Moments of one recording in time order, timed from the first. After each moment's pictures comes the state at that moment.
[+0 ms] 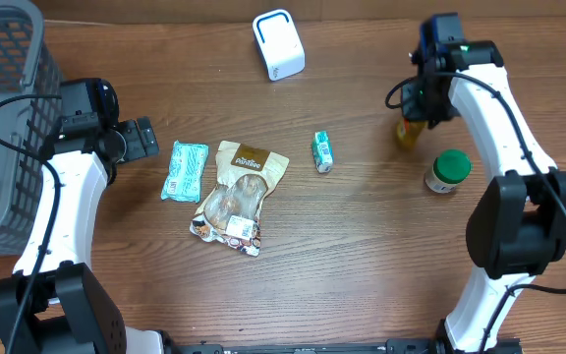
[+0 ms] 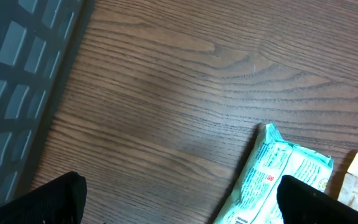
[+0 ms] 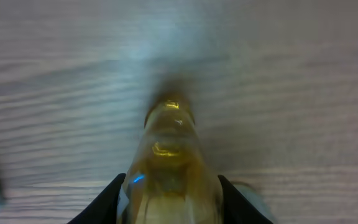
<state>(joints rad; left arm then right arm) 0.18 1.62 1.20 -0.64 -0.08 -0.13 0.06 2.04 1.78 -1.10 0.09 0.09</state>
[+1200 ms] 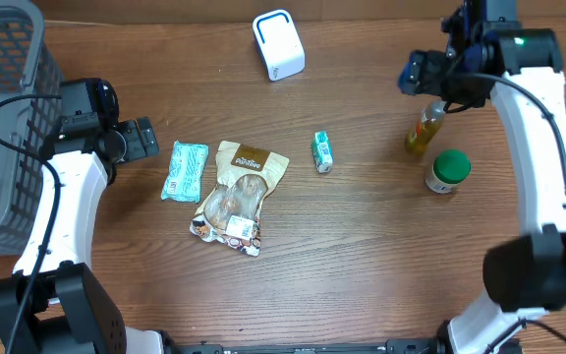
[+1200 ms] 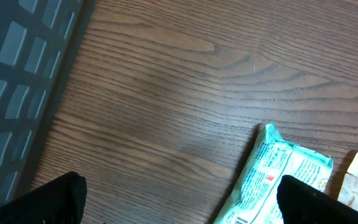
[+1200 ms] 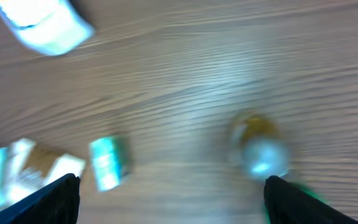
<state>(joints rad) 0.18 1.62 1.20 -0.64 -0.08 -0.13 0.05 1.84 1.92 -1.21 -0.17 0.20</state>
